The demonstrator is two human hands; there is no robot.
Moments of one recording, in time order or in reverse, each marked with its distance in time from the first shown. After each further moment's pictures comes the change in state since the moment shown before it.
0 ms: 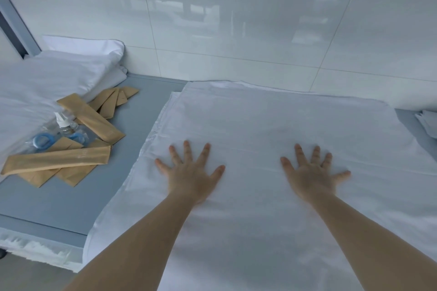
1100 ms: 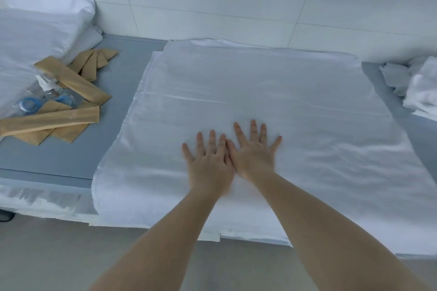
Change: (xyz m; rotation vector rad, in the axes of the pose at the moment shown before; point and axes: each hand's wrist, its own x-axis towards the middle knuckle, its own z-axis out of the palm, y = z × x) left_hand -0.123 0.062 0.009 -0.051 -0.052 0.213; right_hand -0.118 -0.042 0.023 0.007 0.006 -0.259
